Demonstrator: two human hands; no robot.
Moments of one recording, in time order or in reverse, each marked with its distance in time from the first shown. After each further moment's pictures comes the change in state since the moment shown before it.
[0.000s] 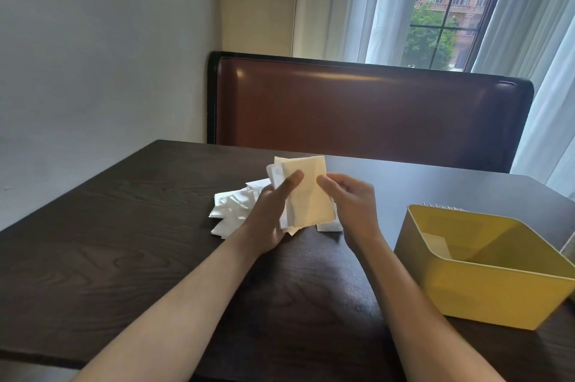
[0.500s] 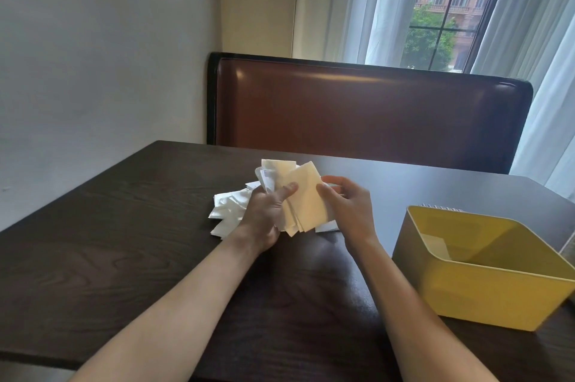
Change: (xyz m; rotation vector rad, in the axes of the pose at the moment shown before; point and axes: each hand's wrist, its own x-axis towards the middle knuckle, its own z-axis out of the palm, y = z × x) left_hand 0.010 -0.004 -0.002 -0.083 0.184 0.060; right_hand 0.004 0.017 -0.001 -0.166 0.041 0.079
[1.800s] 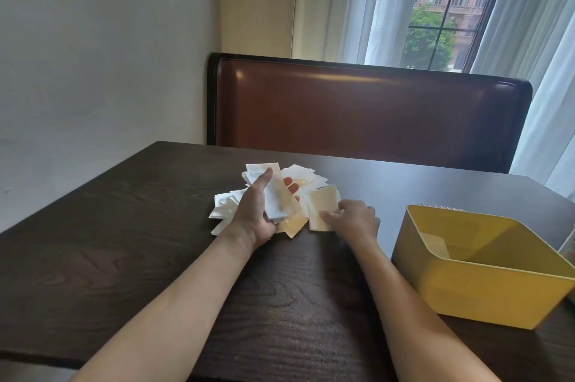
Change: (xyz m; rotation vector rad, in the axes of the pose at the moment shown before) left_hand -0.002 0.017 -0.006 -0.269 0.077 -0.251; right_hand 0.022 0.043 -0.007 -0.868 -0.044 0.240
